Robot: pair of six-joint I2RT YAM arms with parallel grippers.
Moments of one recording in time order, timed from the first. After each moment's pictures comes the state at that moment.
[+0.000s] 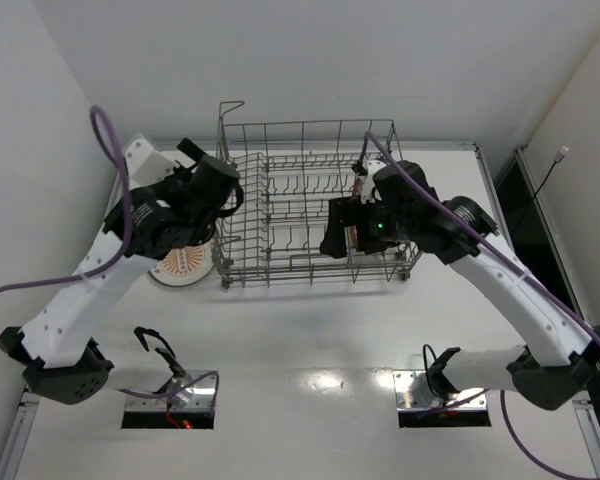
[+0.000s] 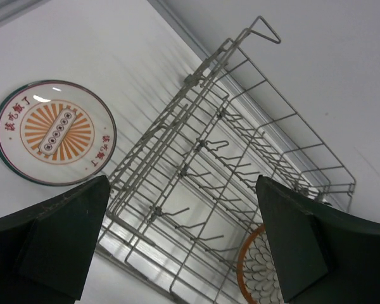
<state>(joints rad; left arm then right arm) -0.75 1.24 1.73 -1.27 -1.02 -1.34 0.69 1.30 1.51 -0.98 -0.07 0.45</state>
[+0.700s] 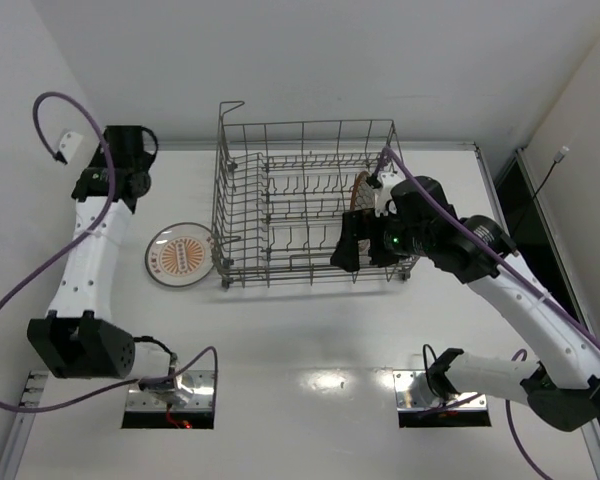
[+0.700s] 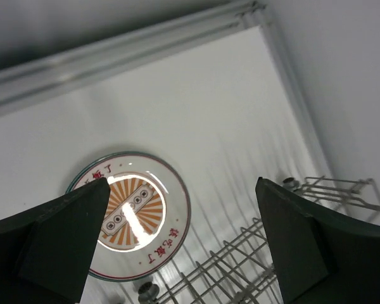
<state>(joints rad) -0.01 1.37 1.55 -0.88 -0.73 -1.00 0.68 1.14 1.37 -0.95 -0.12 0.44</state>
